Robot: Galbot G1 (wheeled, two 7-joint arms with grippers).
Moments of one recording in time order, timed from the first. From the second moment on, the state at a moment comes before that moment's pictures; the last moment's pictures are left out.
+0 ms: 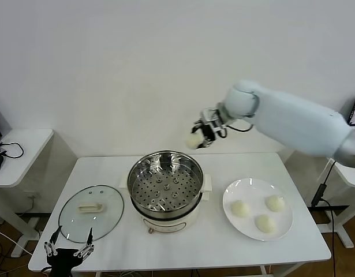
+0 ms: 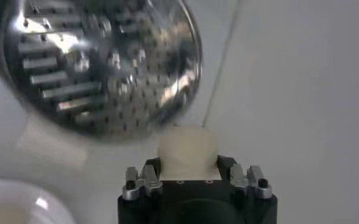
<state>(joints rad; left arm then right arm) 1.93 -1.26 -0.72 -2.22 -0.06 0.08 -0.17 0.58 1.13 -1.20 1.26 0.22 -0.11 -0.94</state>
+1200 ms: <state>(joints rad) 1.93 -1.28 -0.73 -2.24 -0.06 0.08 -0.17 0.43 1.37 -1.29 1.01 -0.14 0.27 -0.82</state>
